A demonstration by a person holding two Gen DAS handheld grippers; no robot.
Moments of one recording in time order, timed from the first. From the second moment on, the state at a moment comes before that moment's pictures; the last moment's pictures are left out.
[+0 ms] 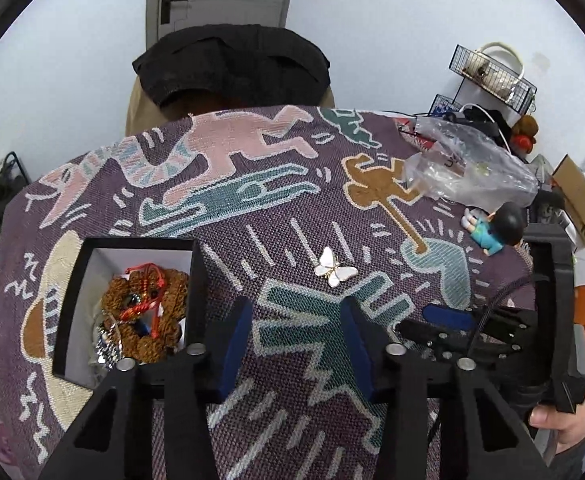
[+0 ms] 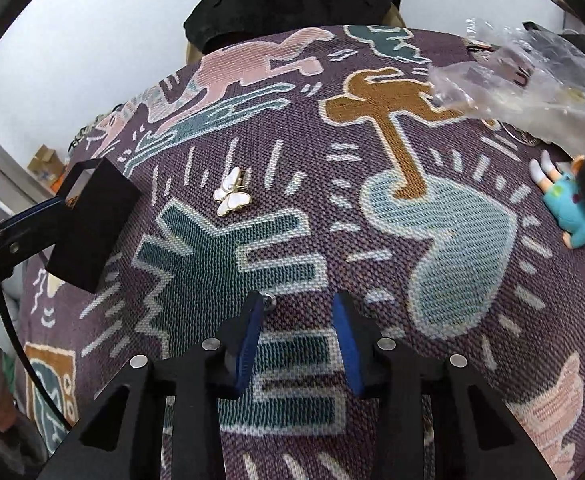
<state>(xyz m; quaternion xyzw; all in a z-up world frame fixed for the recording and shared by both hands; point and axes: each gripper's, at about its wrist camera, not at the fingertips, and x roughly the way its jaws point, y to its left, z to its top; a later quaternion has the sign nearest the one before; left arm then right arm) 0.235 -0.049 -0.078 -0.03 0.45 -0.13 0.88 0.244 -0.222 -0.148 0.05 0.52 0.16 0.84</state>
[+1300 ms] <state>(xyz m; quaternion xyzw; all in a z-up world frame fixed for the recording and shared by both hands) 0.311 -0.121 -0.133 0.00 0.53 -0.15 0.84 0.220 -0.290 -0.125 0.15 0.47 0.14 0.86</state>
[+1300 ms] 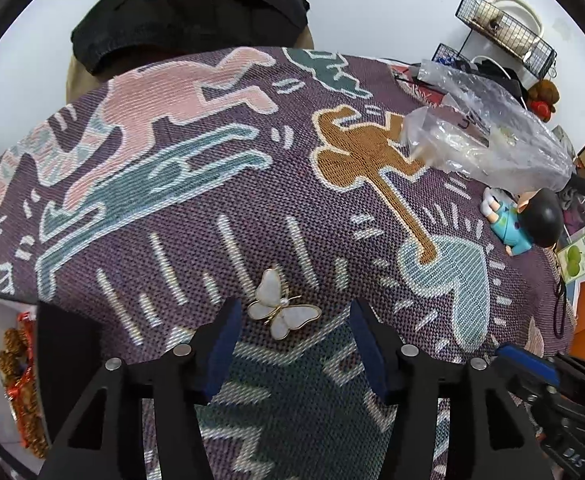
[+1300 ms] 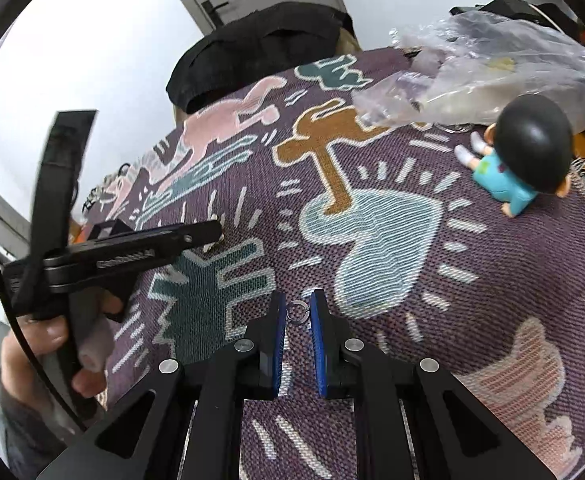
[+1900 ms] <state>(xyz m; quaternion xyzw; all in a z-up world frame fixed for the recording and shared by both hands) 0.311 -0.129 -0.143 0.04 0.53 -0.13 0.84 0.219 -0.292 -0.128 0.16 0.47 0.15 0.86</state>
